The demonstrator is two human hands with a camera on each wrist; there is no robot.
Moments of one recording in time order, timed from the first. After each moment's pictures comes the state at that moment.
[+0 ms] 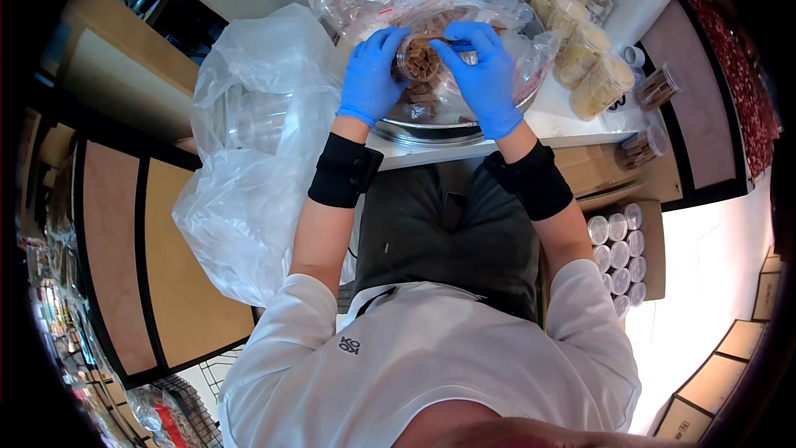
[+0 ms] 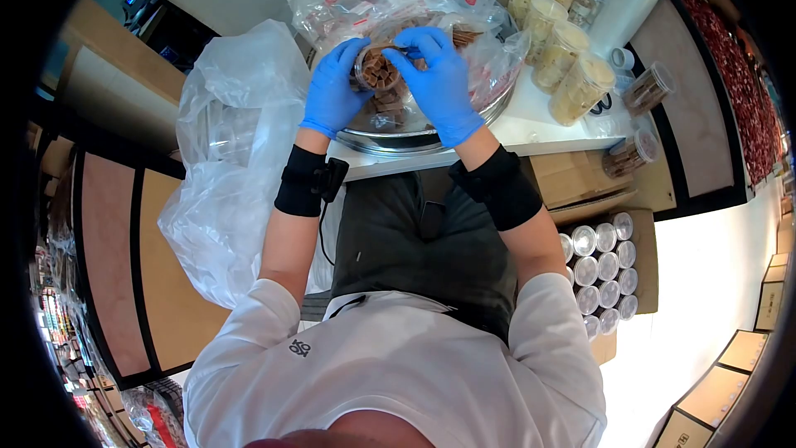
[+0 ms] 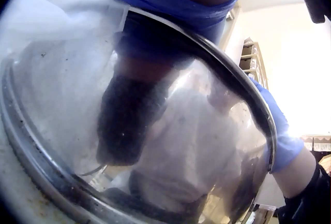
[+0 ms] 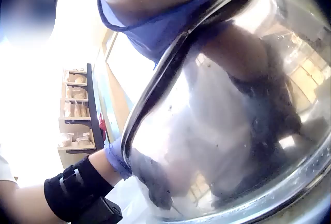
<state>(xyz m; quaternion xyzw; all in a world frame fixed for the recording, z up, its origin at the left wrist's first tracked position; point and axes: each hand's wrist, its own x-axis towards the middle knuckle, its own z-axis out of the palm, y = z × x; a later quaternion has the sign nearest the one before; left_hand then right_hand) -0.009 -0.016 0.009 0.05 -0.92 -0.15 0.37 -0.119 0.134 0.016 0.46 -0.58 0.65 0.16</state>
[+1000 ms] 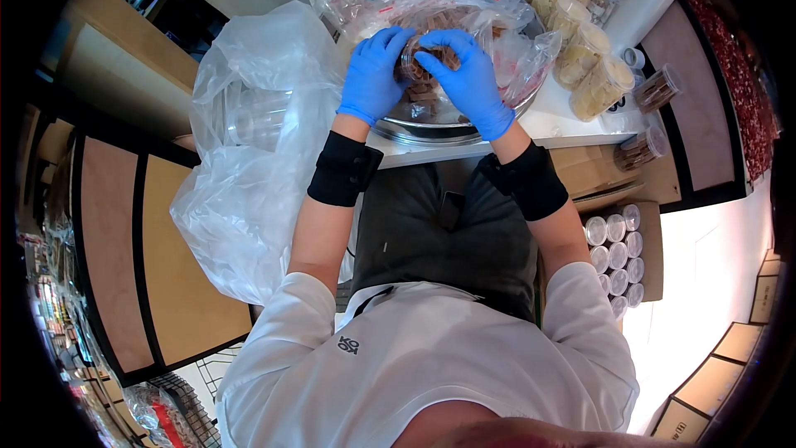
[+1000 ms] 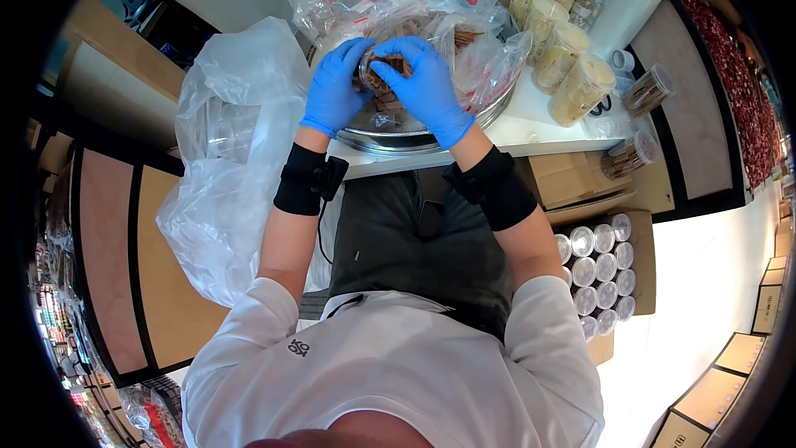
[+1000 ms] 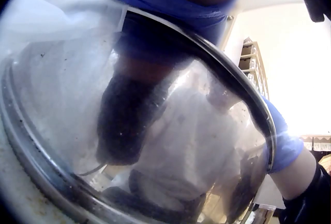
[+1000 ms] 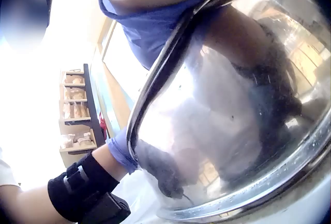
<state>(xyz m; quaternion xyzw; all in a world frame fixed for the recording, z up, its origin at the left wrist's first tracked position) -0.005 -0.012 0.012 0.04 -0.92 -0.13 0.36 -0.116 0.126 0.012 0.52 -0.59 0.60 0.13</state>
